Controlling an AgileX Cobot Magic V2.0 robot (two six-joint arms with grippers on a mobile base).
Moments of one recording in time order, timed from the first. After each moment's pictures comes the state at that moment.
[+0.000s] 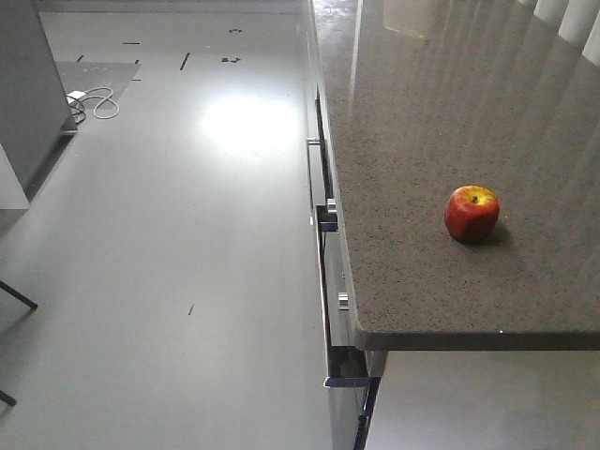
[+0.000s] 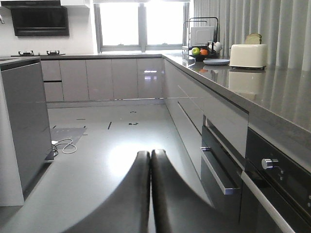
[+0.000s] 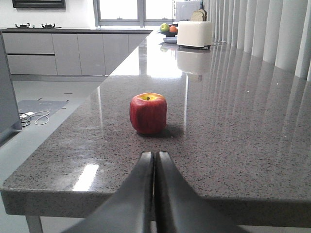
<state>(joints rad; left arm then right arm) -0.02 -0.01 0.02 -0.11 0.01 0.04 0.04 -0.01 0.03 -0.02 0.10 0.03</state>
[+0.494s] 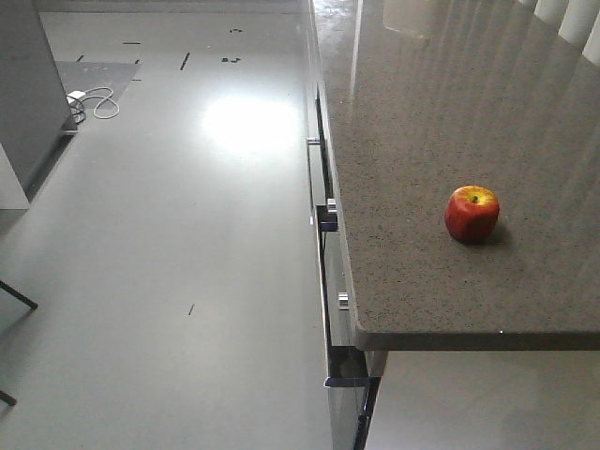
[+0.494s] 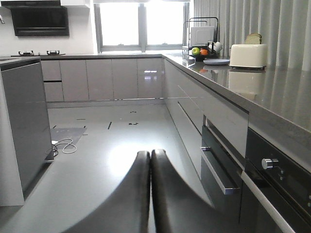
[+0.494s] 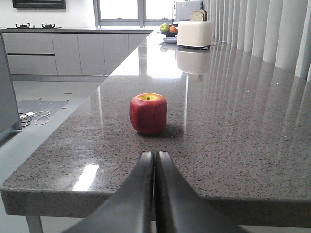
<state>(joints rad) -0.02 -0.01 0.02 -0.11 0.01 0.04 0.04 -0.01 0.03 -0.02 0.10 0.03</state>
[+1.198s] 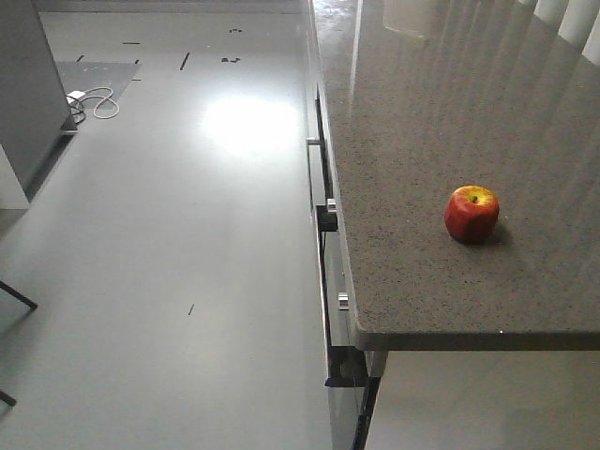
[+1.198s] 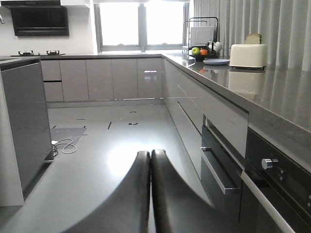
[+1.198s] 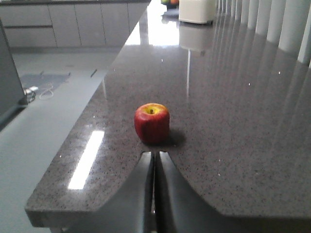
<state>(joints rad) -0.02 -0.01 0.02 -0.11 0.01 0.04 0.04 0.30 -0.41 0.01 0.43 0.03</state>
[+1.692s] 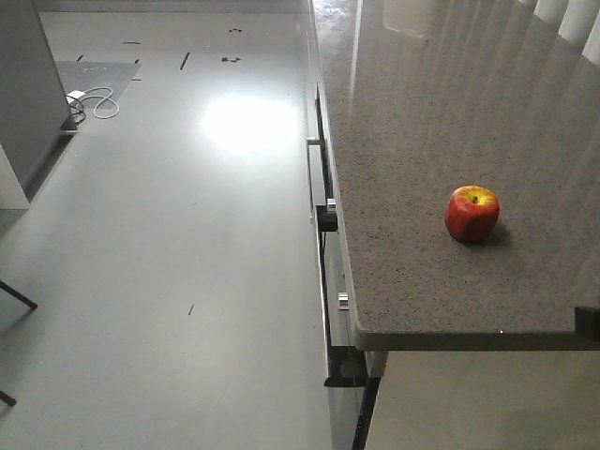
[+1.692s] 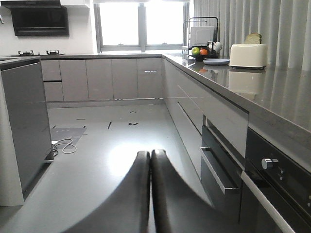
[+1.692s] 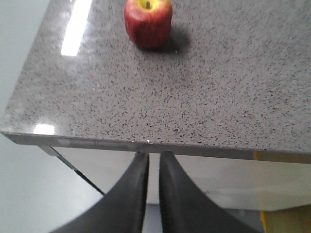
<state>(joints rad) -0.02 -0.01 0.02 -0.11 0.01 0.04 0.04 0.83 -0.72 0.01 0.73 -0.02</state>
